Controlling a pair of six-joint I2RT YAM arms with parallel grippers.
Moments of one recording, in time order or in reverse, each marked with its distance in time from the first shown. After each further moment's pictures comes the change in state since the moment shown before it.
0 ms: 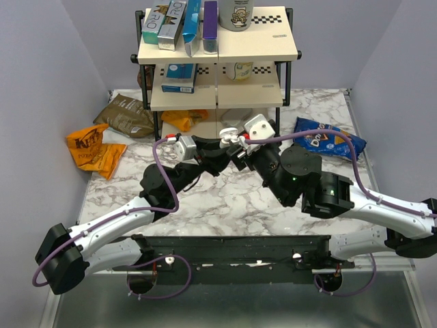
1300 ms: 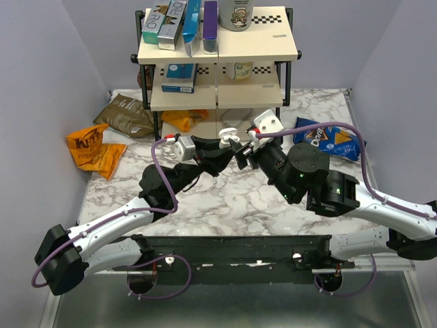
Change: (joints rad) left arm 0.000 -0.013 0.000 -0.003 0.000 0.001; right arm -0.024 -0.028 0.000 -0.004 -0.073 0.080
